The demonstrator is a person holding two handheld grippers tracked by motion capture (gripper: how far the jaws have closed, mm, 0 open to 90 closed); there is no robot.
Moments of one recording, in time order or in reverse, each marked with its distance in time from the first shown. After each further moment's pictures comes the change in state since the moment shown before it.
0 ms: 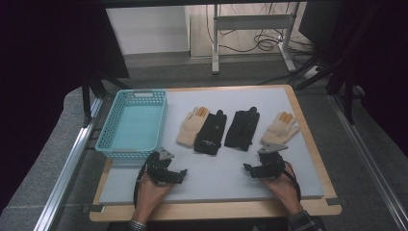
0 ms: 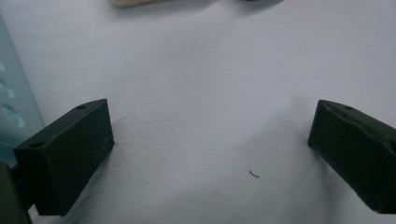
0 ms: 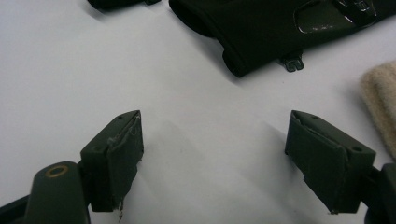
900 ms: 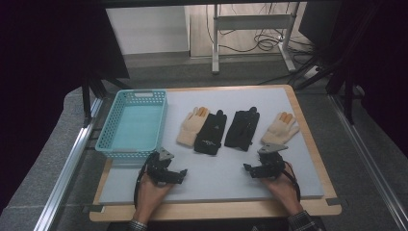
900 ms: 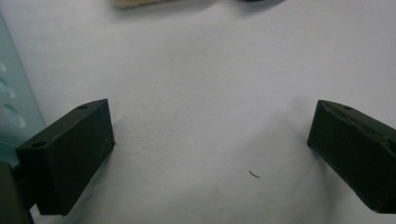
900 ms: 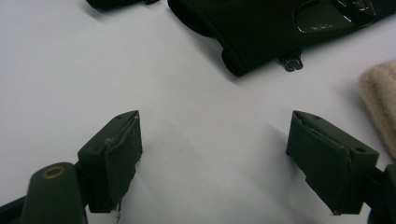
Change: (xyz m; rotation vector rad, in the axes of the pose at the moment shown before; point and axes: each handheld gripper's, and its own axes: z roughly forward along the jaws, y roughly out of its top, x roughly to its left) left arm 0.000 0.000 0.000 -0.005 0.001 -0.001; right arm 0.000 0.000 0.000 0.002 -0.005 0.000
